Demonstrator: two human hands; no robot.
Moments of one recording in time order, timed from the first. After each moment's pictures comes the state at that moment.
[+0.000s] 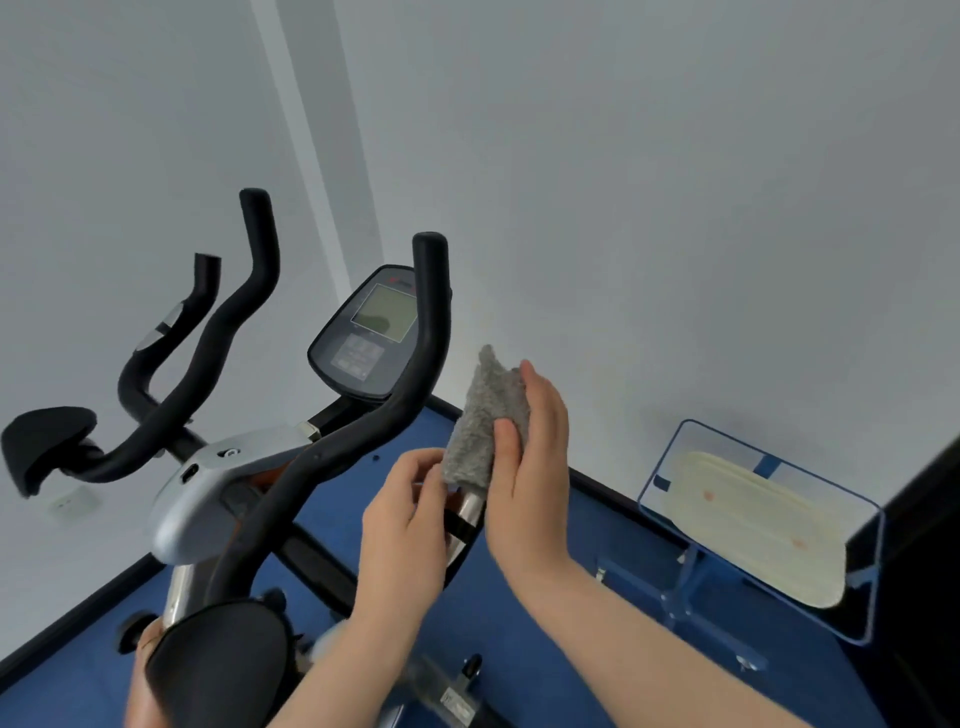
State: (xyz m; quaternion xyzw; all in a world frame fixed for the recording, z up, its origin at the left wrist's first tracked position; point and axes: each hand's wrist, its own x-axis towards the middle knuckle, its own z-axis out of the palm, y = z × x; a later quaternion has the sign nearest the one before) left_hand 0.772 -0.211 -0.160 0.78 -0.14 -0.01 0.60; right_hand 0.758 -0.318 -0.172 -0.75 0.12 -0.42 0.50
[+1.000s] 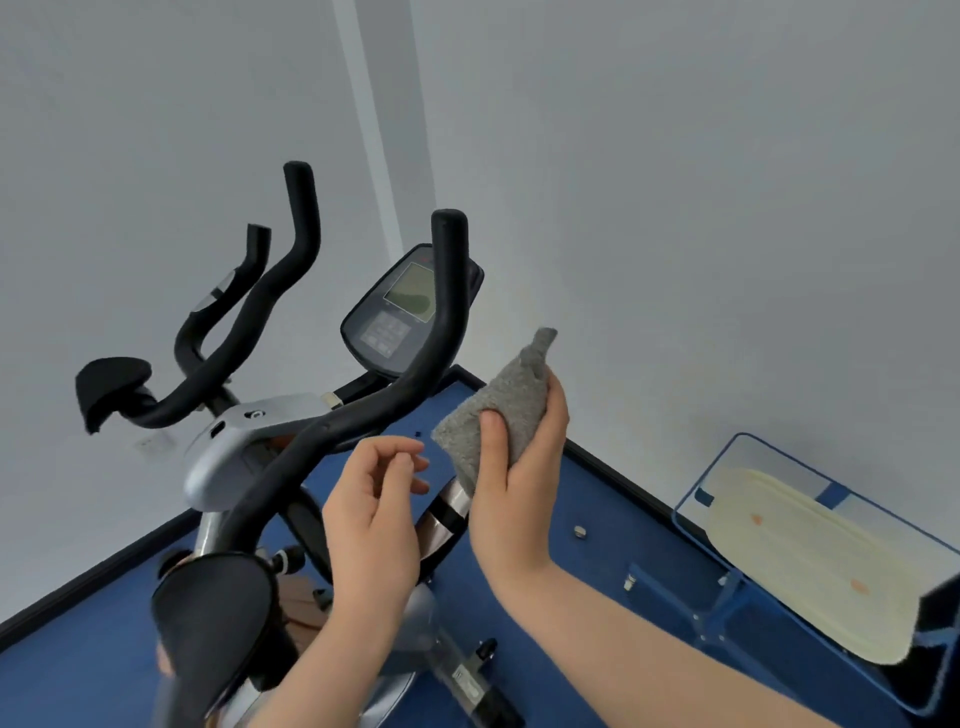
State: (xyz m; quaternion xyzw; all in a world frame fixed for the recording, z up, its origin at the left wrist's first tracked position) left_hand 0.764 -0.213 -0.170 0.76 -0.06 0.15 0.63; right_hand 0.764 -0.315 -0.178 -0.66 0.10 -0.38 0.64
